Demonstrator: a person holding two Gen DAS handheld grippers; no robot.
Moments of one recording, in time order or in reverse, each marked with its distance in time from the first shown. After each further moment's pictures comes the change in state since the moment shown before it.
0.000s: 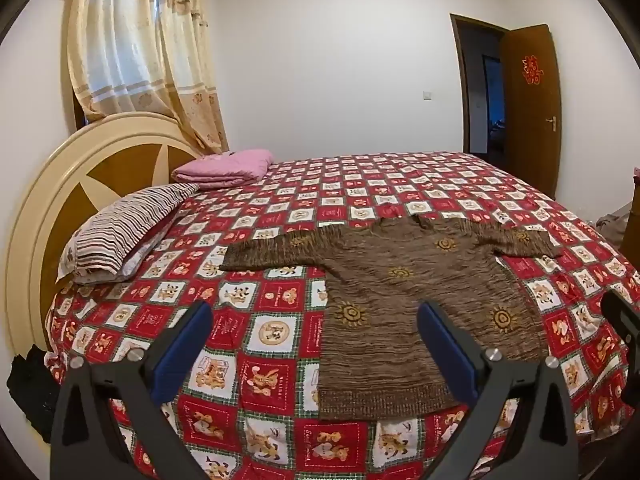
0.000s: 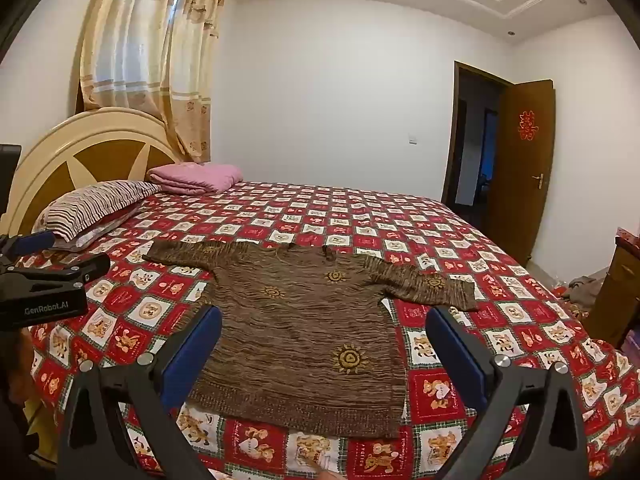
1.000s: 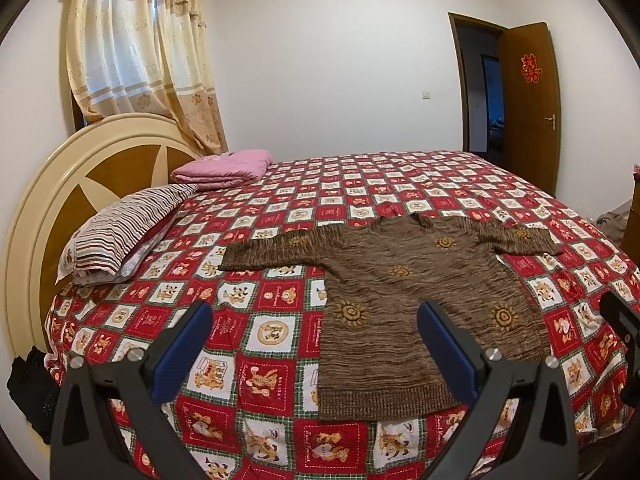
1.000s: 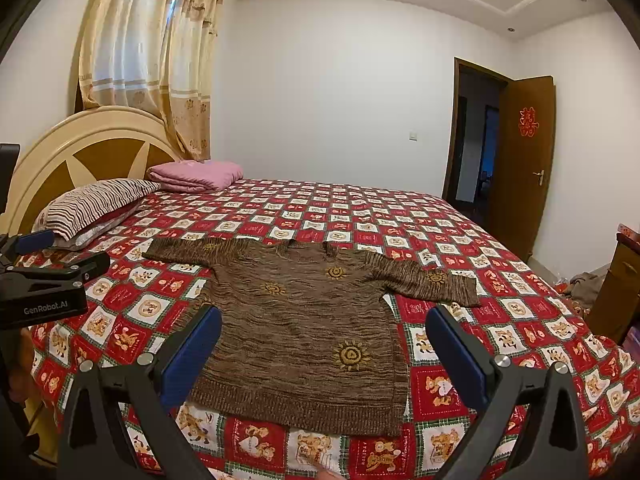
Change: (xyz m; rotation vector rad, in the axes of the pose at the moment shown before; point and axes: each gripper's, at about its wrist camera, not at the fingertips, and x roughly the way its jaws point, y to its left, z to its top) left arm 0.003 0.001 -0.004 -0.009 0.000 -0.018; right arm 0.005 0.000 -0.003 0.007 0.013 0.002
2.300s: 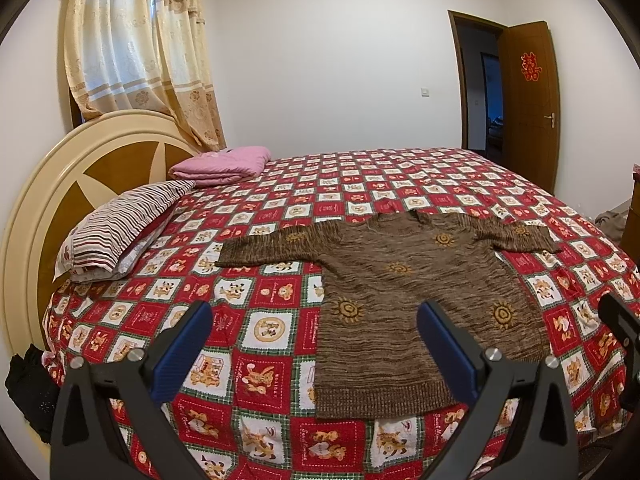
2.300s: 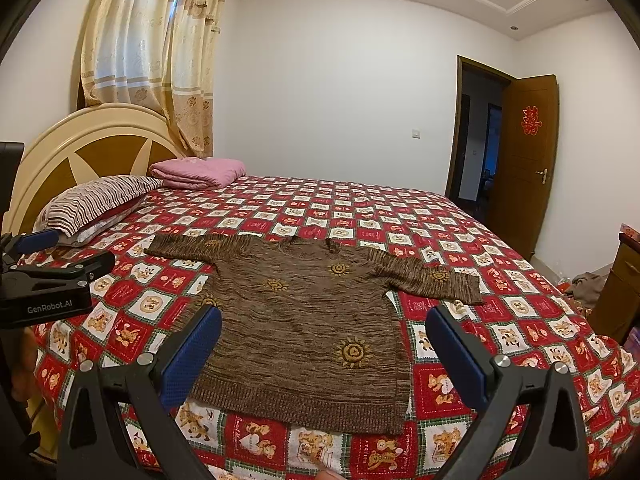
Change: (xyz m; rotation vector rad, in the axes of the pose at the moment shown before) left arm 0.003 -0.001 -0.003 0.000 0.004 -0.002; right arm 0.002 0.002 -0.004 -0.004 0.008 0.009
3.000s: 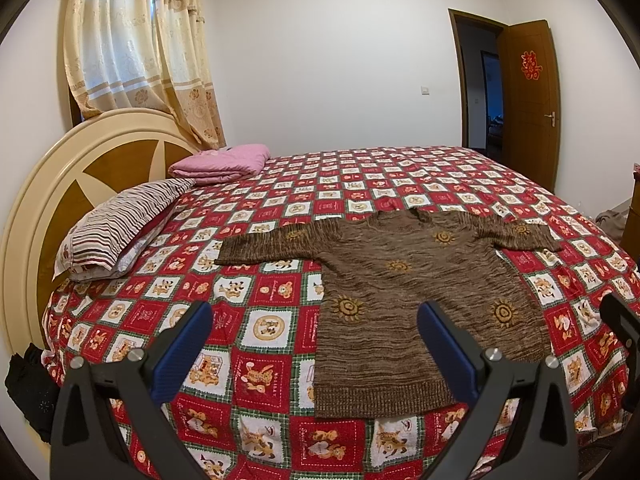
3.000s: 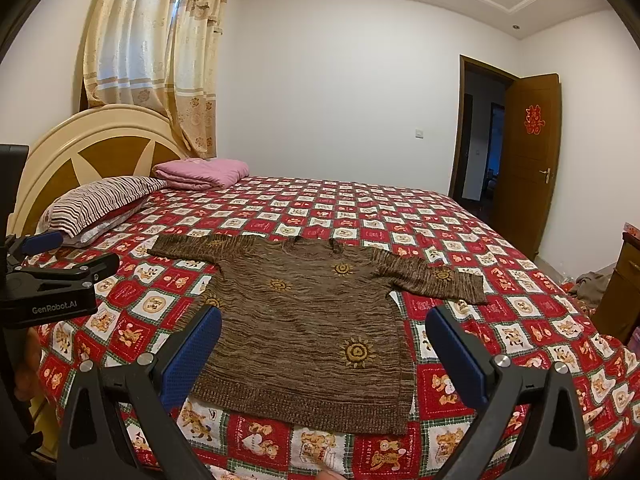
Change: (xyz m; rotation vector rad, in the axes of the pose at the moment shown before) left arm 0.002 -0.002 -0.003 0.001 0.004 0.001; right arm 0.000 0.001 -0.001 0.005 0.000 0.015
